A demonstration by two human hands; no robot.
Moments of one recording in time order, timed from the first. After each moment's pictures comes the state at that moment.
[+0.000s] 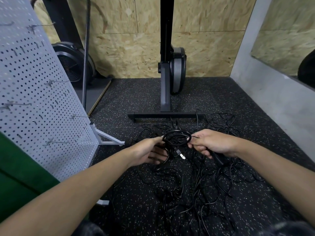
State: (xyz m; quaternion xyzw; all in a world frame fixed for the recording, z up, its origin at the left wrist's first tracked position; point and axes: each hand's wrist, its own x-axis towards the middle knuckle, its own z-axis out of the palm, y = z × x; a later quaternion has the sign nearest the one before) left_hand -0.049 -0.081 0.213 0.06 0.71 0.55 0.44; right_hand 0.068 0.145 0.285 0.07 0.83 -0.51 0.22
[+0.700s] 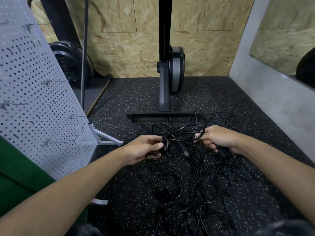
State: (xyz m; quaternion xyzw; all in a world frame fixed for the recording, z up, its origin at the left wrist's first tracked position) left_hand -0.054 -0.091 0.213 0.14 0.68 0.59 0.41; right_hand 0.063 0.171 0.274 0.21 0.82 -0.51 0.16
